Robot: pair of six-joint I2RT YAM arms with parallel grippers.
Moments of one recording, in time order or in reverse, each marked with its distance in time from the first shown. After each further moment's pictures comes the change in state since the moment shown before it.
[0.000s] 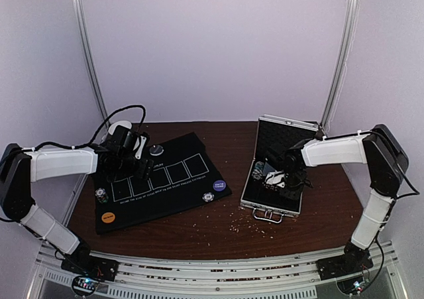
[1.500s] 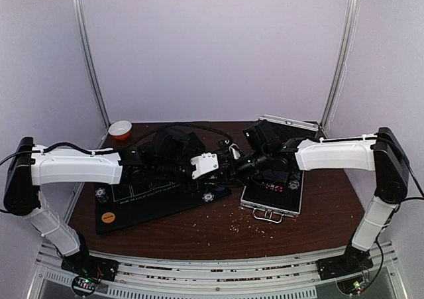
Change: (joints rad) left arm -0.515 0.090 0.222 0.123 0.261 0.643; right arm 0.193 -0.049 0.095 0.721 -1.044 1.227
